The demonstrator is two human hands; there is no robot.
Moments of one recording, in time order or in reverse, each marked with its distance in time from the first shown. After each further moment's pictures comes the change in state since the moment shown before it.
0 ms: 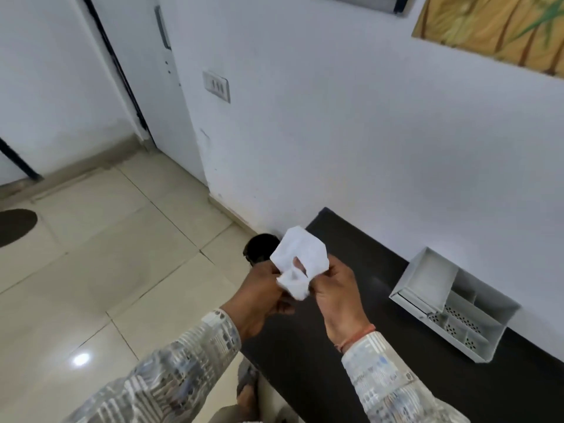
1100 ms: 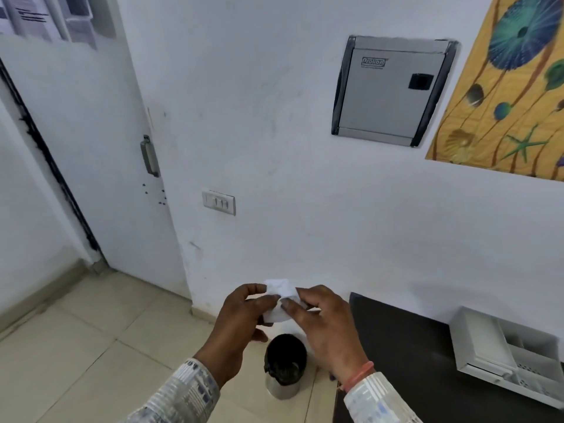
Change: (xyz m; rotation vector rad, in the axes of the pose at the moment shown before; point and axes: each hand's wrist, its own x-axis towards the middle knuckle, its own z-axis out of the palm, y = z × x) left_hand 0.102 0.206 -0.287 0.110 -0.112 0.193; right_hand 0.119 -0.113 0.281 -0.467 0.314 -0.318
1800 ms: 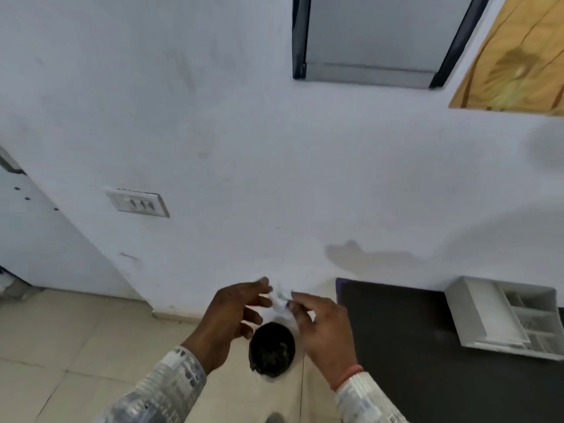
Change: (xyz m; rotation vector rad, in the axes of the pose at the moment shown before) left_hand 0.237 -0.008 0.044 0.158 -0.212 -0.249; right_hand 0.150 0.153 0.041 -0.177 0.225 0.211
